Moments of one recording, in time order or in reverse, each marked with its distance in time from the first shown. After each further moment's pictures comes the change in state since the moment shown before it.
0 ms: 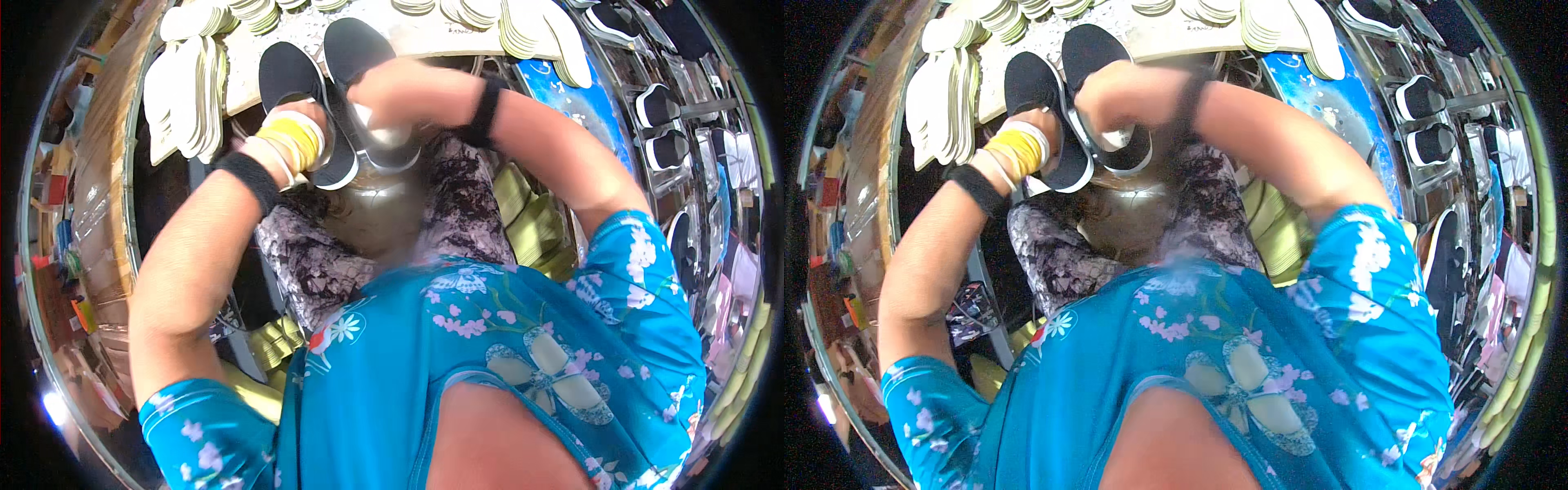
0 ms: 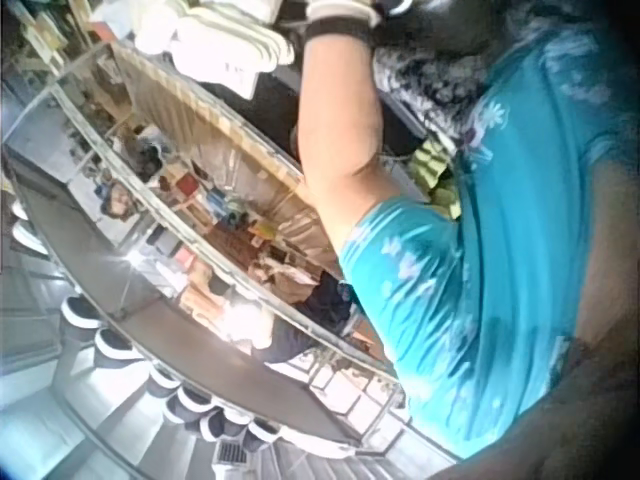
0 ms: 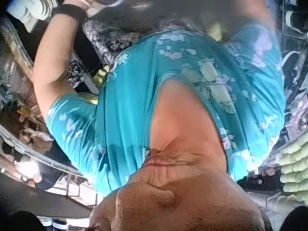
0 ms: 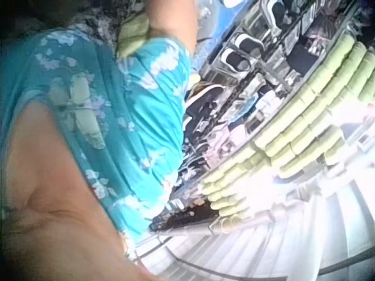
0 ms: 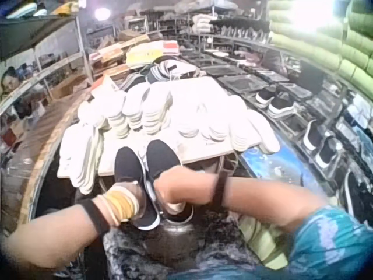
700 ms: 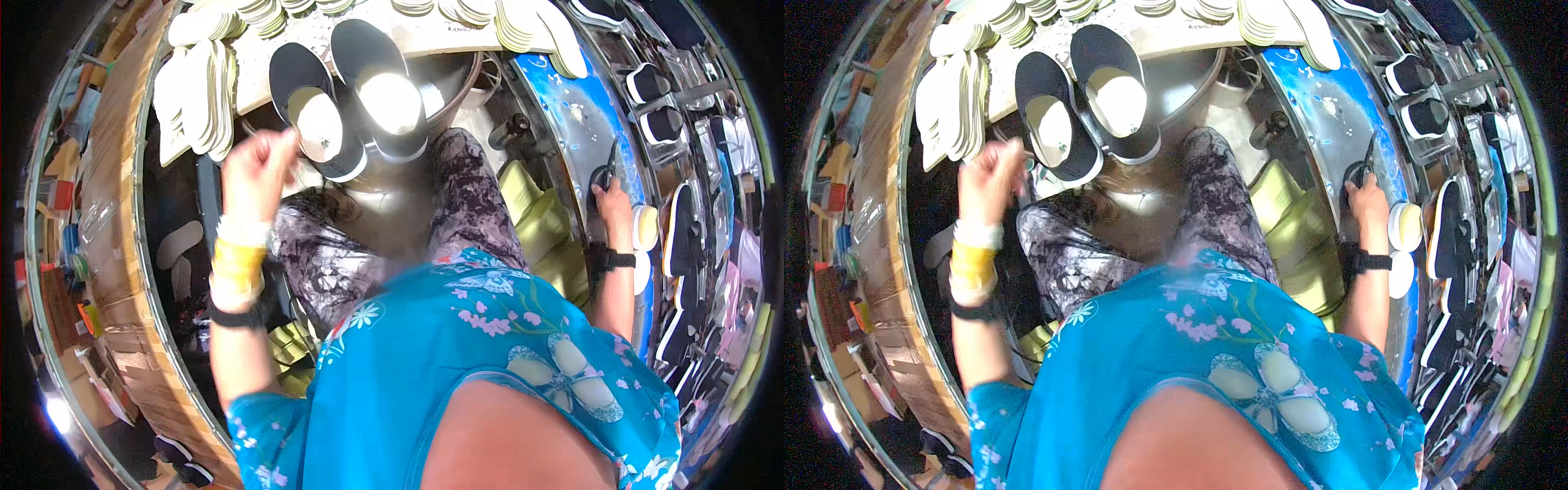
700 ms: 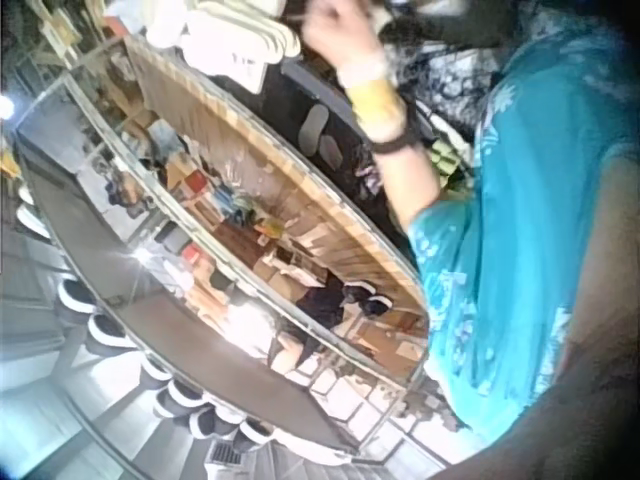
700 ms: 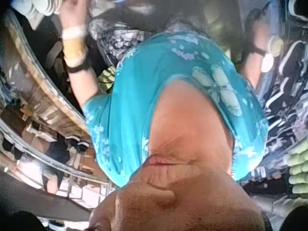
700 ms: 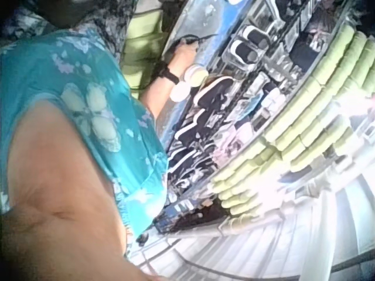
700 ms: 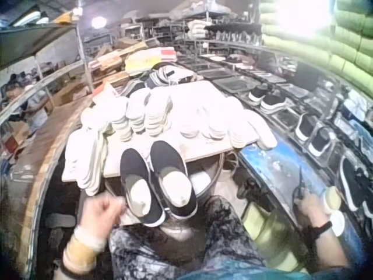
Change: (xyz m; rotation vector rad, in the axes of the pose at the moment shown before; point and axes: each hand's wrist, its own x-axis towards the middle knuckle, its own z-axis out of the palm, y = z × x) left_hand -0.142 0.055 -0.022 -1.529 0.783 -0.473; right_hand -0.312 0.055 0.231 0.416 0.267 1.483
